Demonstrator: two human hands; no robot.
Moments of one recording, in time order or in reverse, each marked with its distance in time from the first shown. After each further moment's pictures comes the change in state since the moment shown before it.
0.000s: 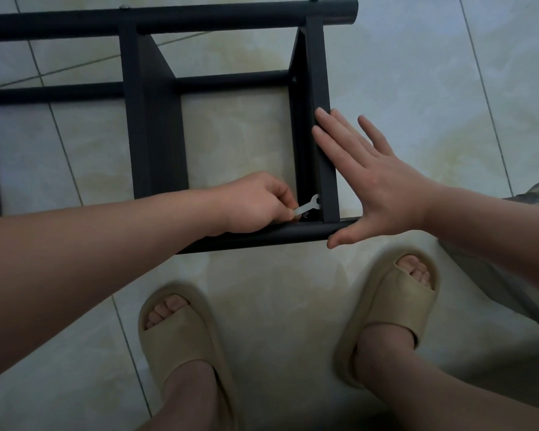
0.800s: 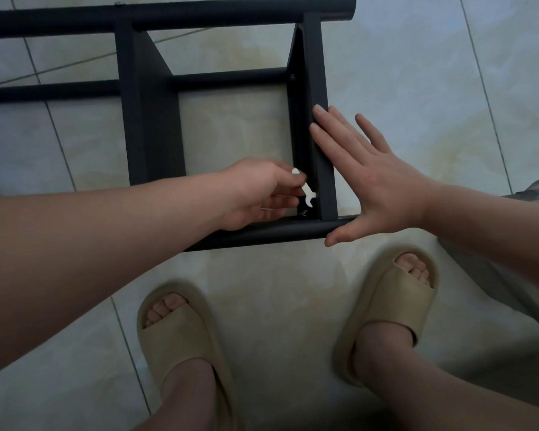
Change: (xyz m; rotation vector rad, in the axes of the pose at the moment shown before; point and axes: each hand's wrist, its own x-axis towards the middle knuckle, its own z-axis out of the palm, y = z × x) left_hand 0.010 0.014 0.005 -0.700 0.058 -0.207; right_hand -0.001 0.000 0.001 0.014 0.006 0.002
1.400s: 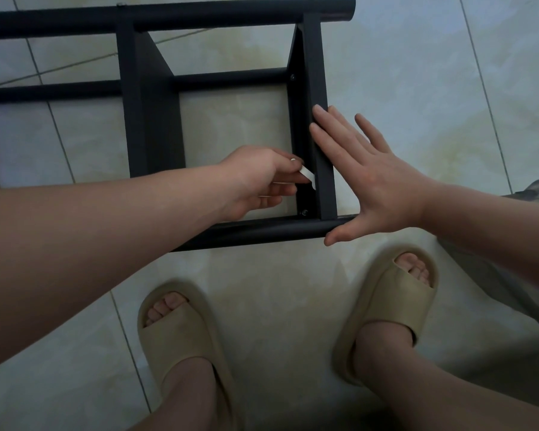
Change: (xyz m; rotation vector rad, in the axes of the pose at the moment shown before) left_hand 0.006 0.008 -0.002 0.017 0.074 0.053; right_hand 0.000 -0.001 -0.001 0.002 -0.005 0.003
